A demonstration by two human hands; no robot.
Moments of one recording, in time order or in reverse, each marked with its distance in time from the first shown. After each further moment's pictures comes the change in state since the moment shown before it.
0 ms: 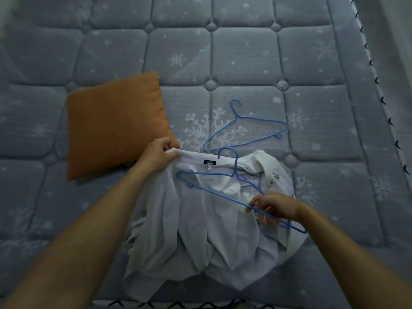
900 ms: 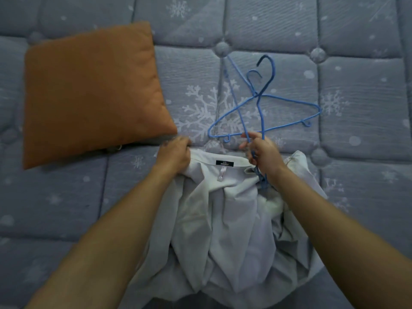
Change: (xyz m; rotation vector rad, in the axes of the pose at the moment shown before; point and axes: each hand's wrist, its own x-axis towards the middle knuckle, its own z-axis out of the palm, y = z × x) left_hand 0.075 -0.083 0.133 0.438 -0.062 0.001; right_hand 0.180 -0.057 -0.037 0.489 0.543 -0.362
